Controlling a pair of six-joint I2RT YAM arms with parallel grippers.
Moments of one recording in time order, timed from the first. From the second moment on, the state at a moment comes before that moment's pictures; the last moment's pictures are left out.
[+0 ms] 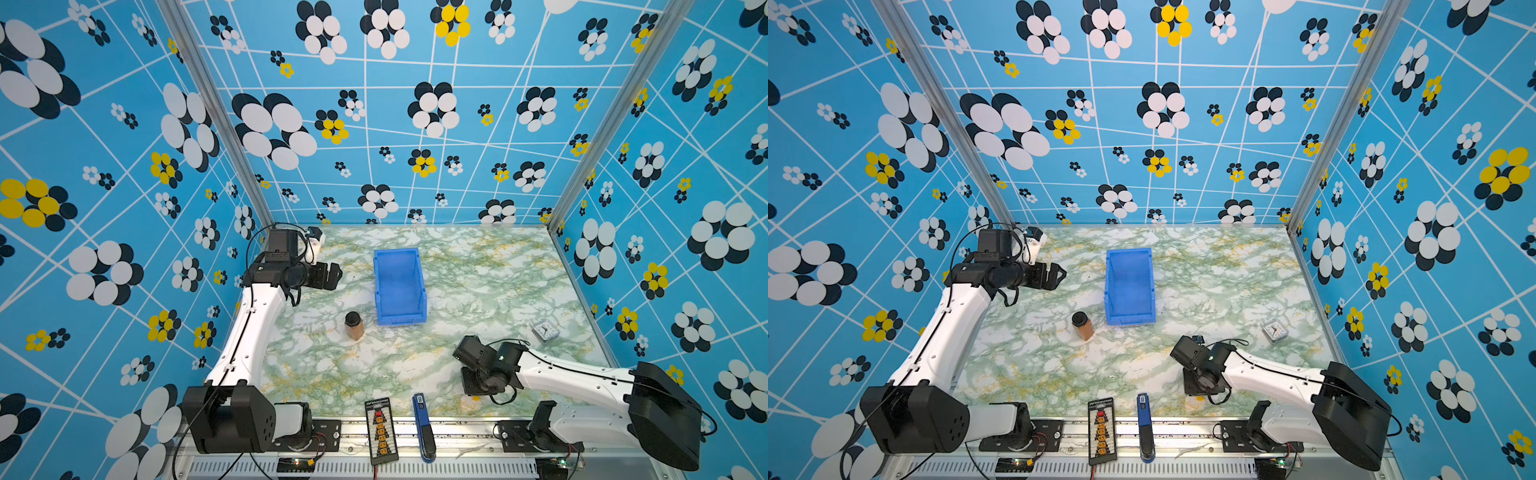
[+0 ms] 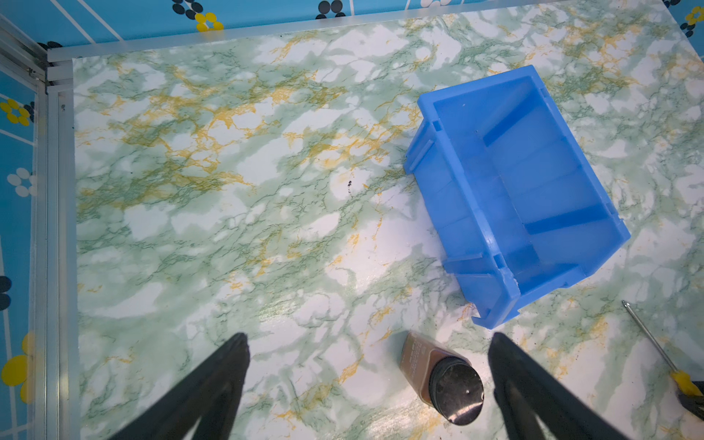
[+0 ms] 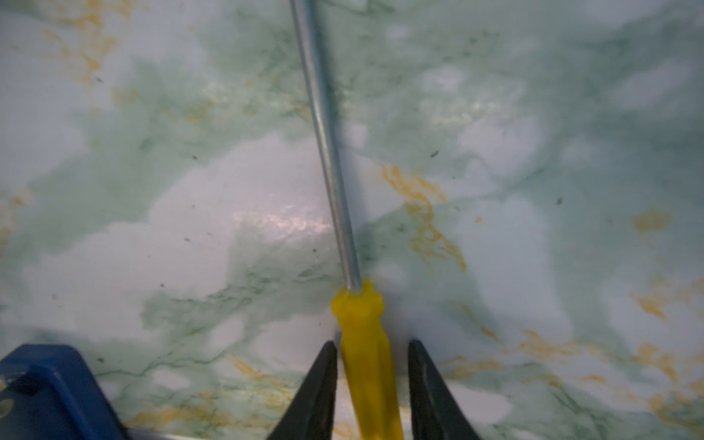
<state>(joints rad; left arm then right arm) 0.01 1.33 1.27 -0.80 0.32 0.14 0.95 1.23 0.57 -0.75 0.05 0.85</state>
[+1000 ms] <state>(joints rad) 0.01 1.30 1.27 -0.82 0.32 0.15 0.96 1.19 0.91 -0.92 0.14 0.79</state>
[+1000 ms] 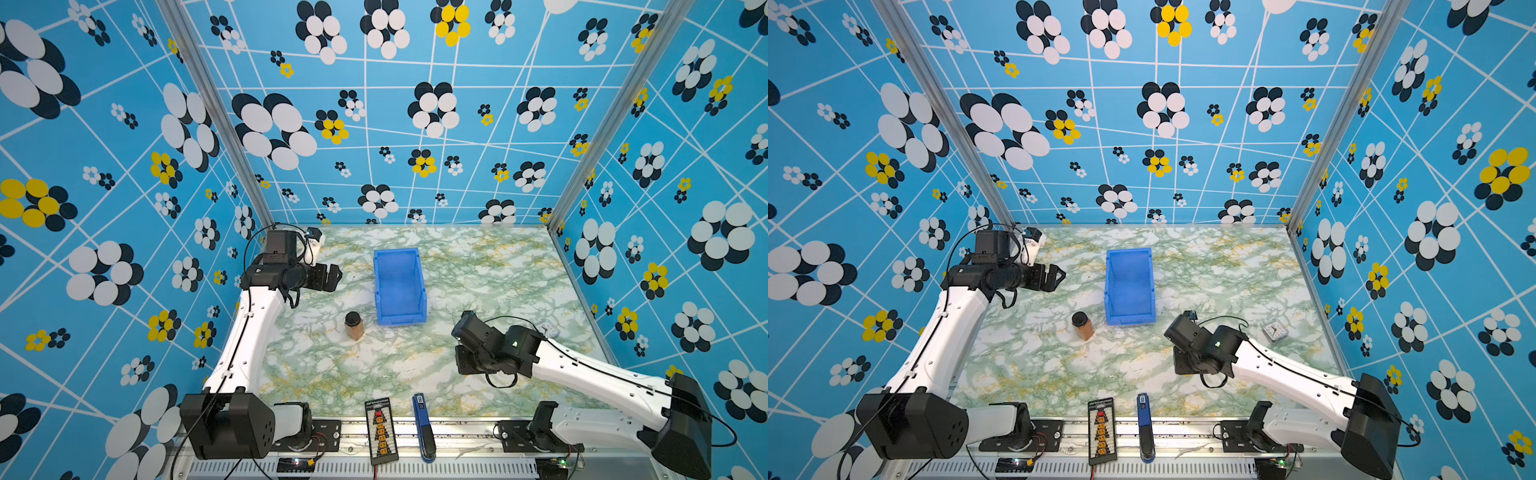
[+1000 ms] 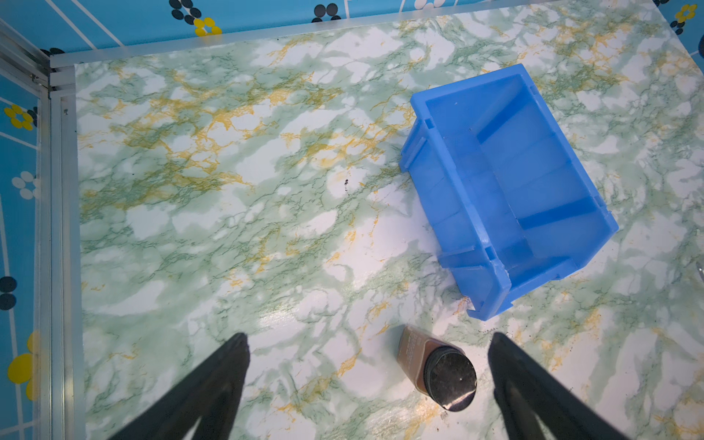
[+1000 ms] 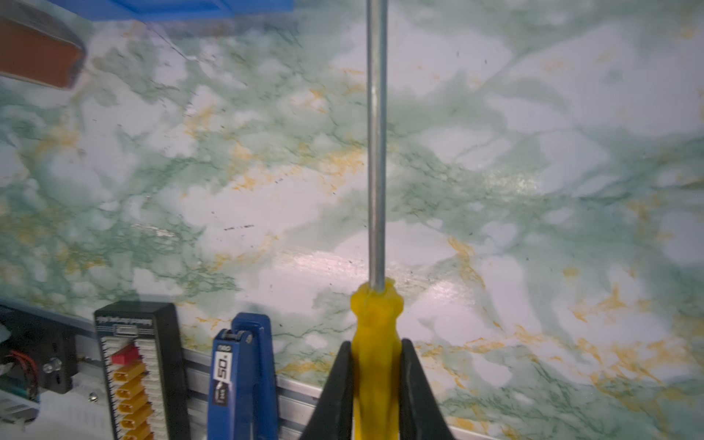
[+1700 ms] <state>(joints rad) 0.00 1.18 1.29 -0.89 0.32 0.20 0.89 1.90 1.72 -0.94 0.08 0.45</state>
